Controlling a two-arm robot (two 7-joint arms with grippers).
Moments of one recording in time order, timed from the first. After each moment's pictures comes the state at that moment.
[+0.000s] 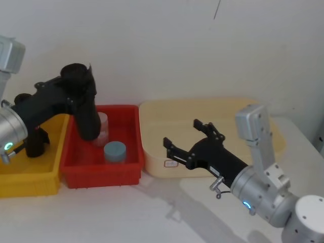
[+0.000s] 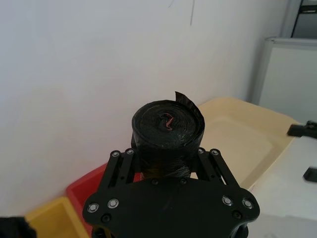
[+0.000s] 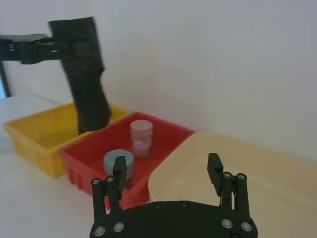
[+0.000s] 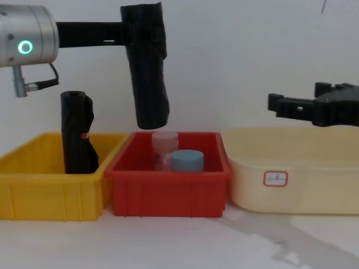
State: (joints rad) left arm -0.56 0.36 0.35 -1.52 -0.48 0.25 -0.47; right arm 0.12 0.39 -0.28 -1.78 0.31 0.13 0.26
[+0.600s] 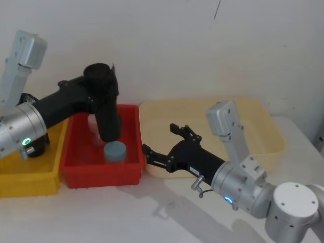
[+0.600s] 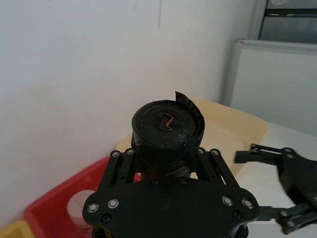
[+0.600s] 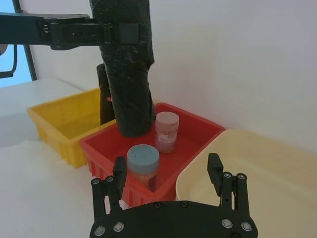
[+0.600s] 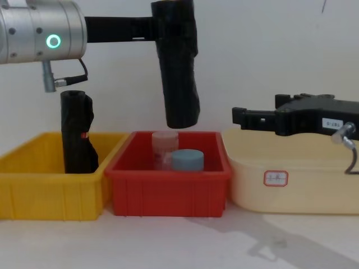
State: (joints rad) left arm -0.61 0.33 0.41 -1.47 -0.51 0.26 -0.53; right arm 0.22 0.38 -0.36 -1.71 0.30 0.19 0.32
